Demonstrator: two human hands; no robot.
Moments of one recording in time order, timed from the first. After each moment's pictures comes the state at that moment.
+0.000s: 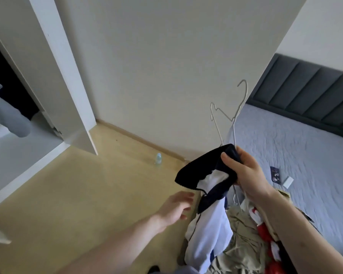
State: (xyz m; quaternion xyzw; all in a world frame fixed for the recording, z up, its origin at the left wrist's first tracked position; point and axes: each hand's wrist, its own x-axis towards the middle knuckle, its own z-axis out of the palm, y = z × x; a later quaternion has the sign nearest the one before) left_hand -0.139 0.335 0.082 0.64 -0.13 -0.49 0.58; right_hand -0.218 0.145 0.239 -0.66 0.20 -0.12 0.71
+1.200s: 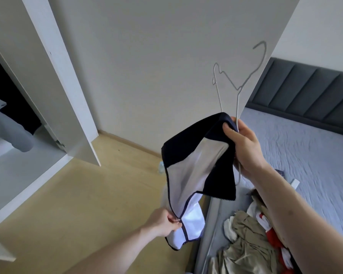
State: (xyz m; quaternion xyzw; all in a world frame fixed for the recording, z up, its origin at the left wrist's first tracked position) left_hand -0.111 0.363 0.042 0.84 -0.21 -0.38 0.30; right_hand -0.165 0.150 0.292 -0.63 0.13 -0.23 0.73
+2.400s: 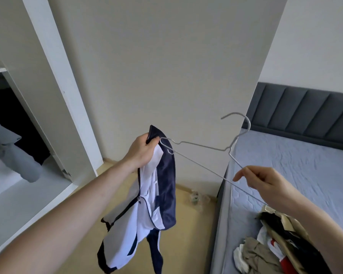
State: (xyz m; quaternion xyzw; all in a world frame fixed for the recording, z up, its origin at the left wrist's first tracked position) left_hand 0.039 0.340 0.284 0.81 -0.26 -0.07 0.52; right_hand -0.258 0.106 0.306 -0.88 0.13 -0.16 0.42
